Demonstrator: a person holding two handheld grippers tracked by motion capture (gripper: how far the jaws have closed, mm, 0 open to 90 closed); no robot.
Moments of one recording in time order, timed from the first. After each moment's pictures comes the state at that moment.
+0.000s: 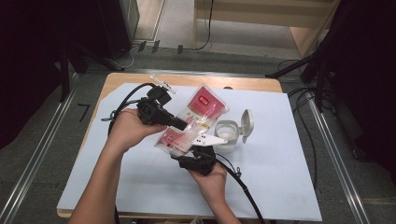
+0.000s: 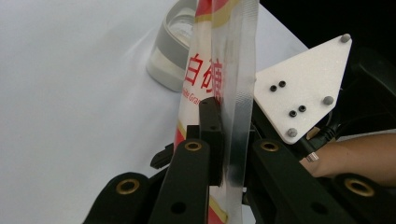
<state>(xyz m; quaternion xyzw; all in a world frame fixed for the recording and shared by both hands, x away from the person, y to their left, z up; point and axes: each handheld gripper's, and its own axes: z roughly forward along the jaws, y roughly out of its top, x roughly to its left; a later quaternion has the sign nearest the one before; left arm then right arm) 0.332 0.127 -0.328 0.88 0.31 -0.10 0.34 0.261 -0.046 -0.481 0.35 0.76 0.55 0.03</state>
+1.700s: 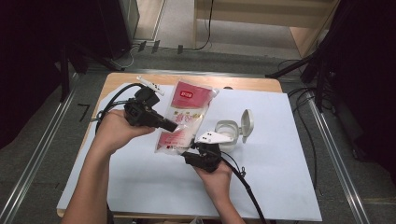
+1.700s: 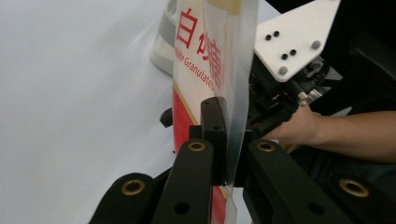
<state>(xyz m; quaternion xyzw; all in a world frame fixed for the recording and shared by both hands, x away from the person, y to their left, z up) 0.322 0.150 -0.318 0.89 0.30 -0.08 0.34 0.267 -0.060 -0.478 0.37 0.75 0.54 0.05</state>
